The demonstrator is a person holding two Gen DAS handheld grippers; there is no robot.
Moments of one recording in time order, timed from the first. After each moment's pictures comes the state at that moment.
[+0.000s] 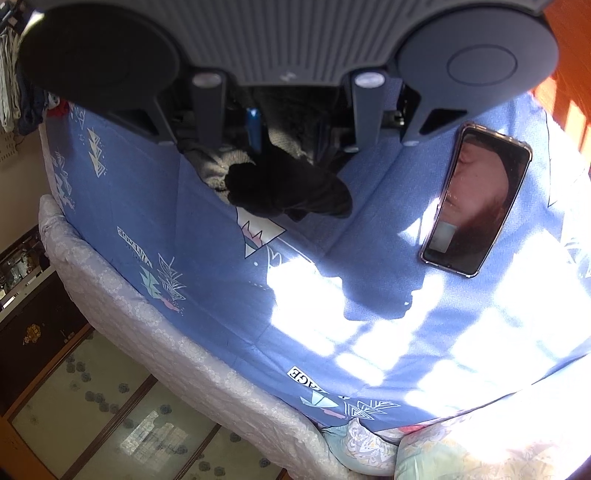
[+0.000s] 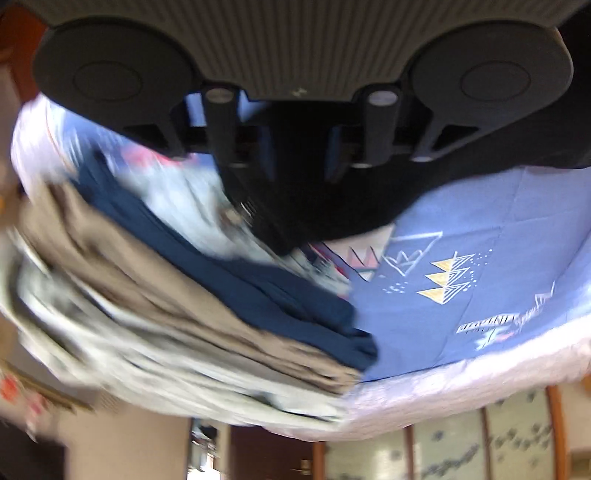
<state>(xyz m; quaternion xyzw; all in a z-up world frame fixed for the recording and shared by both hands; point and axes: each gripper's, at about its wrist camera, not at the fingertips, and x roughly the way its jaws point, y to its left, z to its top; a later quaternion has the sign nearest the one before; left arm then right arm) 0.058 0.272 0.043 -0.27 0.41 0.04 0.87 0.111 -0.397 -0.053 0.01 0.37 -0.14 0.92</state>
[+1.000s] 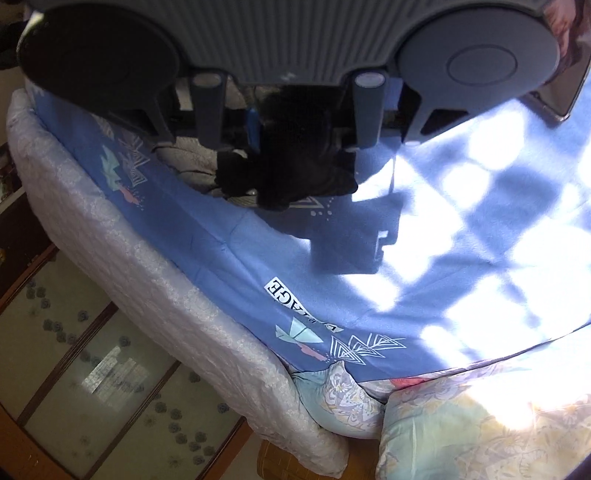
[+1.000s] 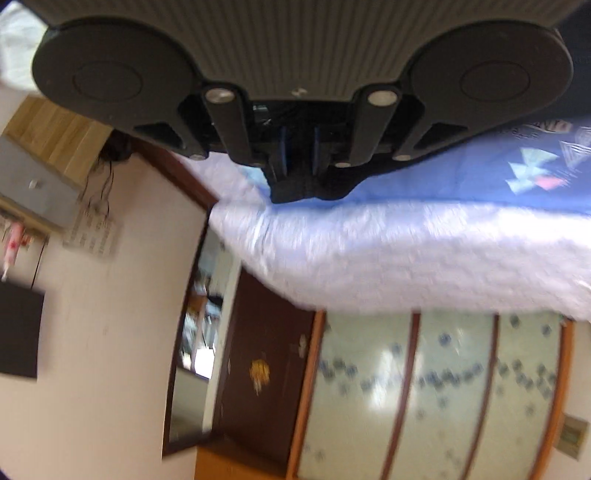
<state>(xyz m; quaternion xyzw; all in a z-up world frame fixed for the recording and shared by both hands) 0.273 0.307 0.018 -0.29 0.34 0.13 0.88 0.413 -0.351 0.049 -0.05 0.22 -0.20 0.95</state>
